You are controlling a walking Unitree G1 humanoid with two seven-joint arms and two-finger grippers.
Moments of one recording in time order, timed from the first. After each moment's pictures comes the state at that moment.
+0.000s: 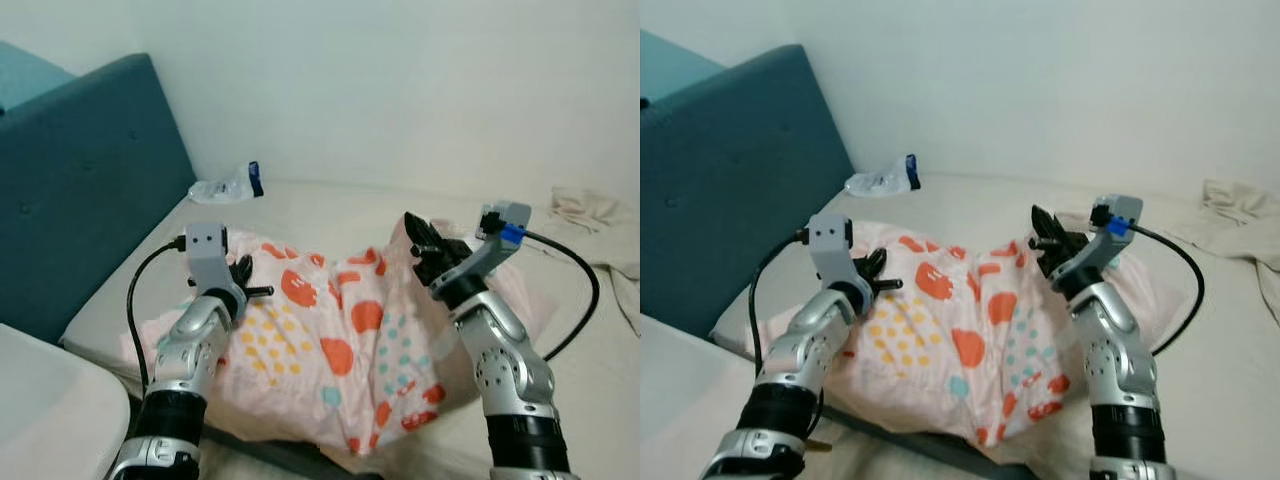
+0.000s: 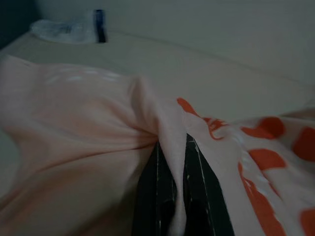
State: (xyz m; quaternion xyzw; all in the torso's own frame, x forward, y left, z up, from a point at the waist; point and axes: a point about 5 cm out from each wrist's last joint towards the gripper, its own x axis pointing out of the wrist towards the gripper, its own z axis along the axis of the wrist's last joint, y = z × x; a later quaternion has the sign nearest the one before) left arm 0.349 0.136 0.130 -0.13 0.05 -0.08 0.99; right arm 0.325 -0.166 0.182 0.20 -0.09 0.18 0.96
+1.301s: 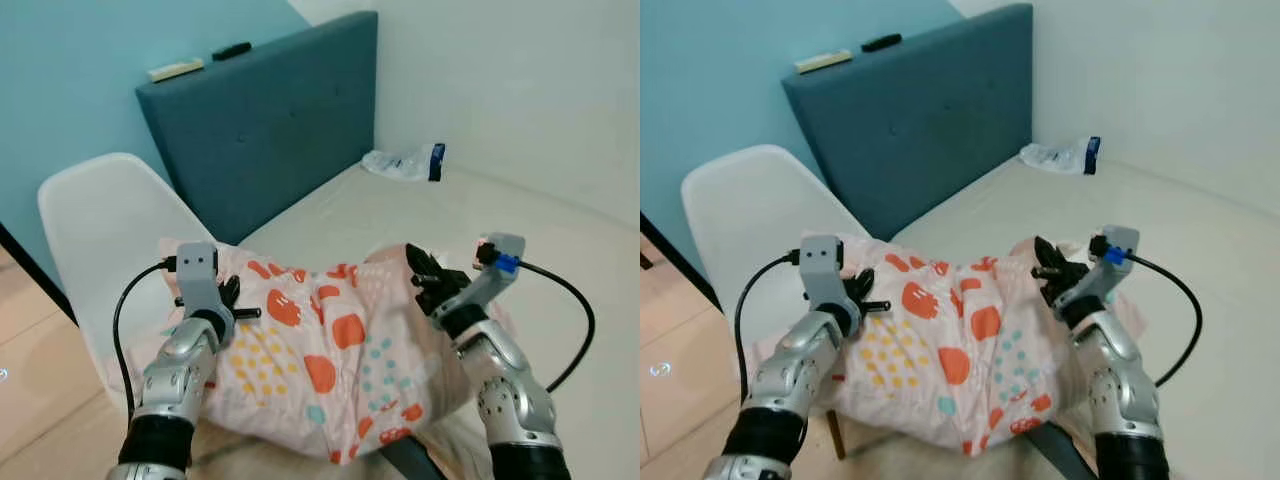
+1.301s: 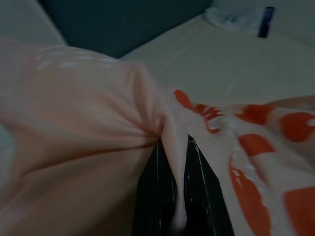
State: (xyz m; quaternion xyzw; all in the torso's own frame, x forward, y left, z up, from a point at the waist) left arm 0.328 0.155 0.103 -0.10 0.08 -0.05 0.99; right arm 0.308 -0.173 0.147 0.21 -0.04 0.16 0.97
